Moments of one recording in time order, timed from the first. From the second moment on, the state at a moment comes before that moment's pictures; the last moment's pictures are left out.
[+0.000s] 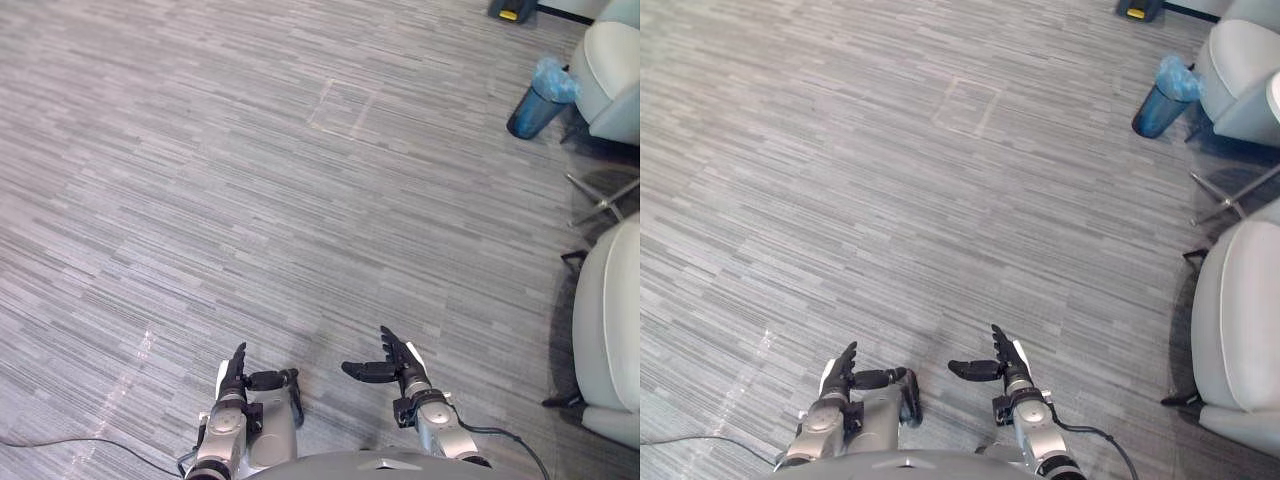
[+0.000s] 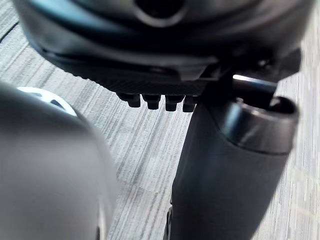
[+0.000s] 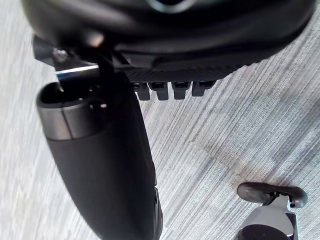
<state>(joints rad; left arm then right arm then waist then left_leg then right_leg) 0.04 0.09 0.01 0.88 -0.01 -0.10 0.15 0.06 -0.03 0.18 0.73 0.00 -0.09 -0.04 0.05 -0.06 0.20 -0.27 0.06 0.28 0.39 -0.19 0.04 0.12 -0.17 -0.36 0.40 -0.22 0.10</state>
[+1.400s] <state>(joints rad) 0.03 0.09 -0.05 0.95 0.05 -0.08 0.15 0.02 -0.01 0.18 0.79 -0.04 -0.08 -0.02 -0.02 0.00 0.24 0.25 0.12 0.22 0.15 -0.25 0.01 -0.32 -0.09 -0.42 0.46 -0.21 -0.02</state>
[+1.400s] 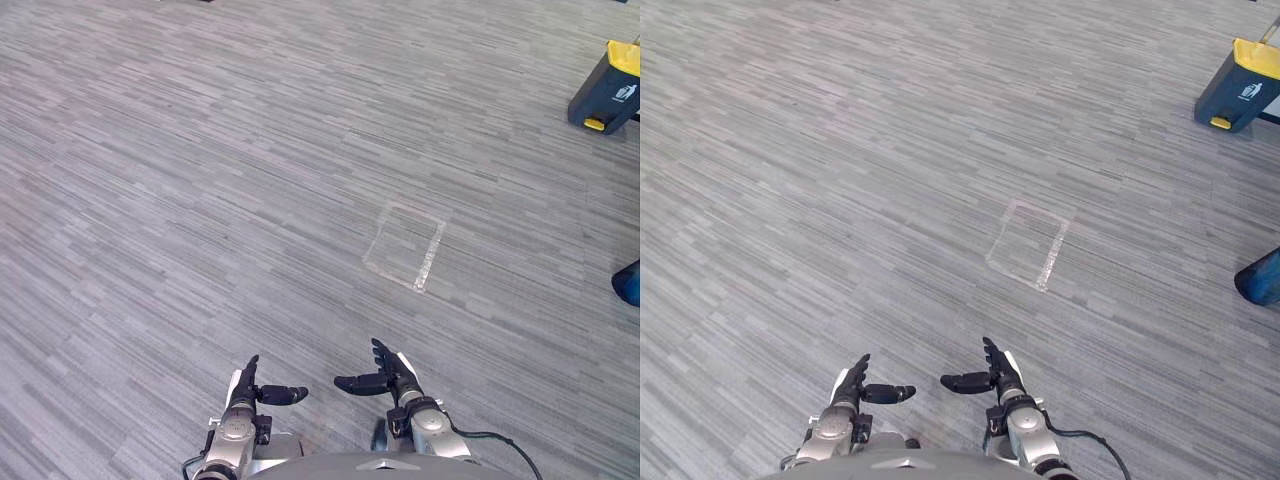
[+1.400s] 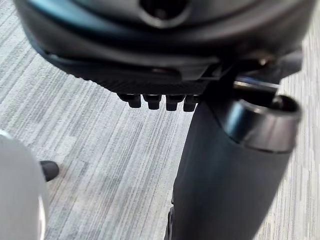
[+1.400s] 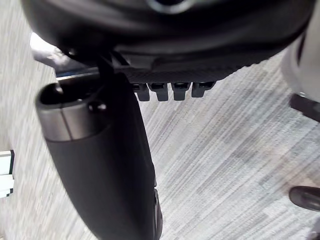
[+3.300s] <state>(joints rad) 0.03 0.08 -0.02 0.94 0.05 -0.08 0.13 0.03 -0.02 0.10 0.91 -0.04 -0.05 -0.07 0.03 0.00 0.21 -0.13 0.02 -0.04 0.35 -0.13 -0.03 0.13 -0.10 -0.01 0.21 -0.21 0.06</state>
